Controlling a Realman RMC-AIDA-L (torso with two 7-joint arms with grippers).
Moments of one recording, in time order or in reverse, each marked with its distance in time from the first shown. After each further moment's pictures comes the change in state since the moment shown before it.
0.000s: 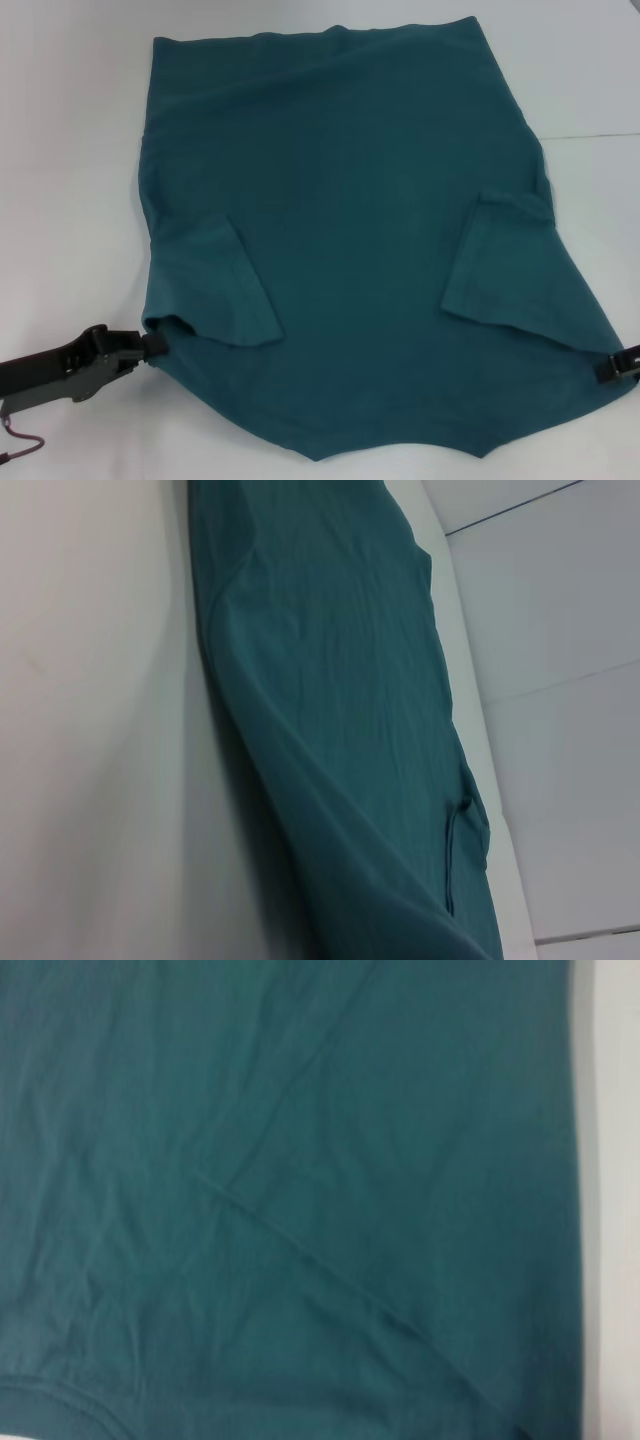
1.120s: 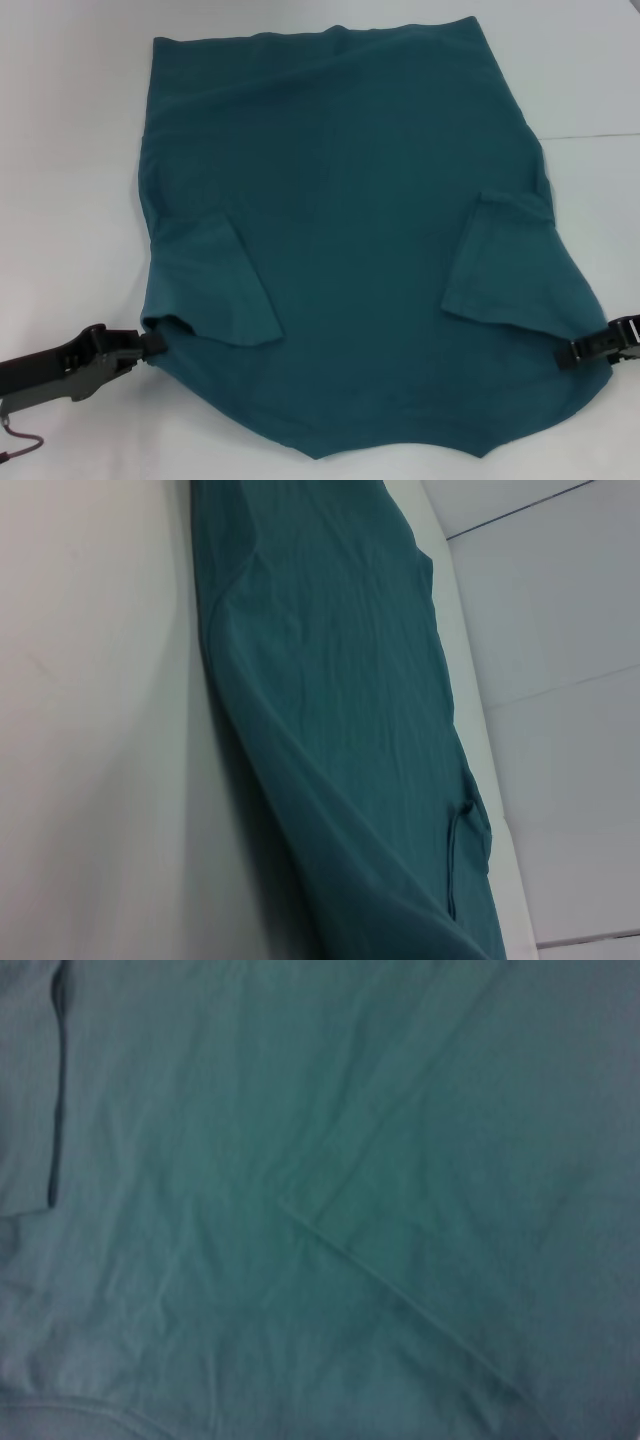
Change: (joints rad) left arm 0.002 0.000 -0.002 0.000 -0.002 -0.004 0.000; right arm 0.048 0.034 -0.015 0.005 0.021 0.007 -0.001
